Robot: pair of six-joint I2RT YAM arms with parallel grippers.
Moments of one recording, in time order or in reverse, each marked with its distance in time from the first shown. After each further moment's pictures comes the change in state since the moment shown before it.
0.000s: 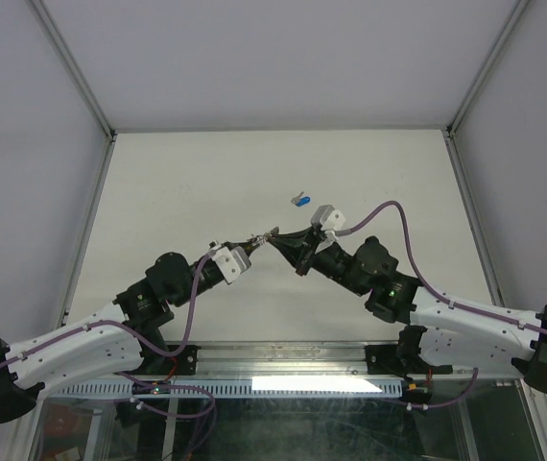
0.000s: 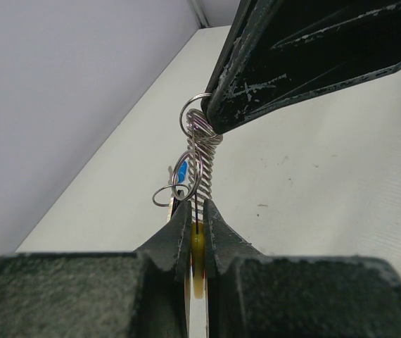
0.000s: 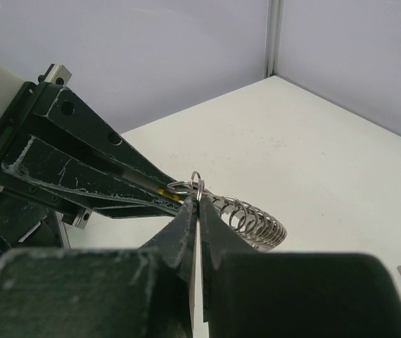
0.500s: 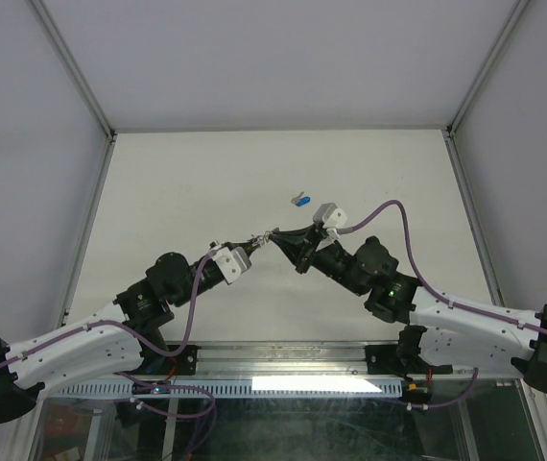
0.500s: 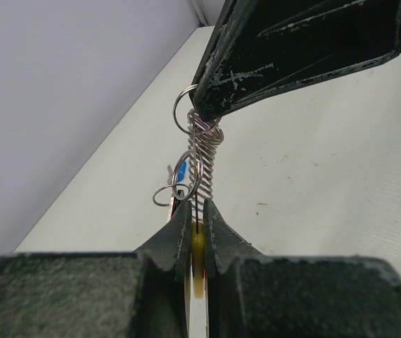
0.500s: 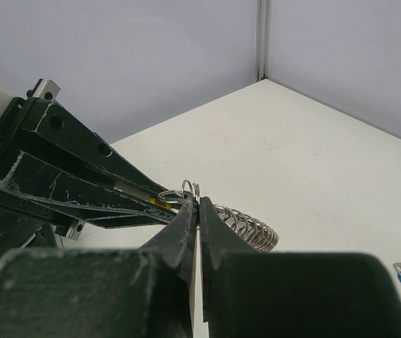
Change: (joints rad) left arm 0.000 0.001 0.000 -0.006 -0.002 0.001; right arm 0.000 0.008 0.000 0.024 0.037 0.014
